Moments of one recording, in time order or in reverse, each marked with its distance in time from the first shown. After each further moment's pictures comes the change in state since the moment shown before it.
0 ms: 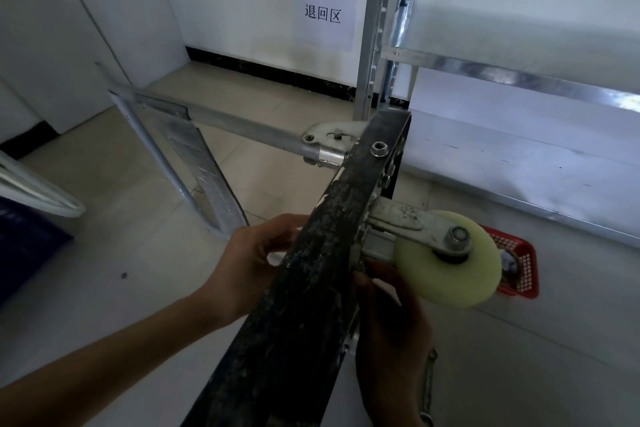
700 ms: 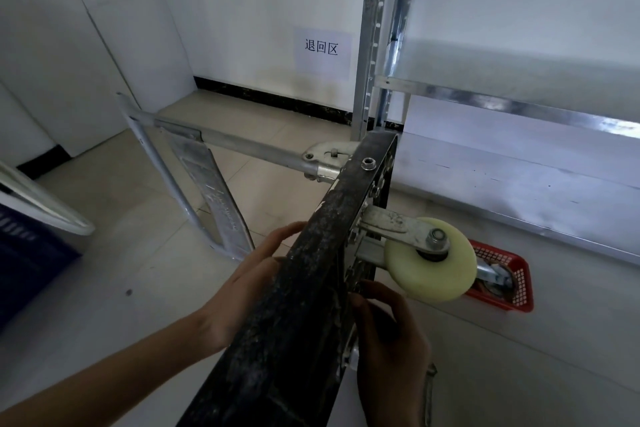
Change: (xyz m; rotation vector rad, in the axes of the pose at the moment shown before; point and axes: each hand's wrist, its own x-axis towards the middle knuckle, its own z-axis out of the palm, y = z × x) left_hand -0.013 -0.008 -0.006 -0.057 -0.110 -0.229; right_hand -0.026 0.027 -0.007 -0.220 -0.037 -0.169
